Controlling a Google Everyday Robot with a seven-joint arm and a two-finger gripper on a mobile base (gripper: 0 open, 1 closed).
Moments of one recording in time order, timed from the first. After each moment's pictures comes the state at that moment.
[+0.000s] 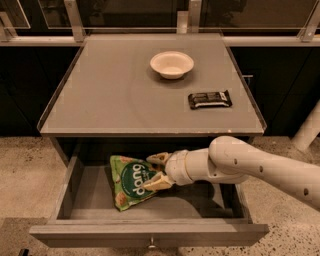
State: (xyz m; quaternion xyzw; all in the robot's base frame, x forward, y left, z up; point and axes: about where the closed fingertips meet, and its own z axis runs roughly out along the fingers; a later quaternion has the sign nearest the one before) arm 0.514 0.012 0.649 -0.58 0.66 0.25 0.41
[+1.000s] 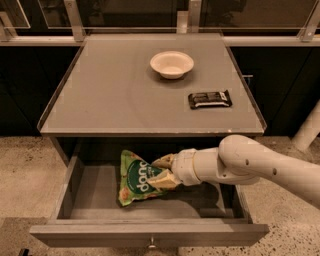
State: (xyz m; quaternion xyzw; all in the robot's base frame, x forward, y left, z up) arm 0.504 -0.003 0.668 -0.56 0.67 0.25 0.41
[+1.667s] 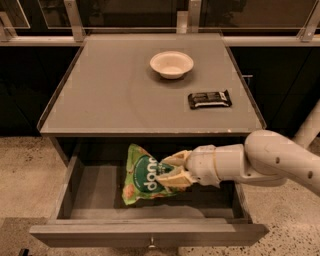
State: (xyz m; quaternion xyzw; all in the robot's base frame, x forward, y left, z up) arm 0.475 -0.033 0.723 -0.52 0.68 0.30 0.42
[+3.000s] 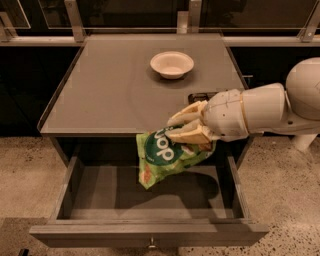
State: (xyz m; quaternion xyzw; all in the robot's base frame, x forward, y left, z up) arm 0.474 -0.051 0.887 -0.60 0.61 0.24 0.46
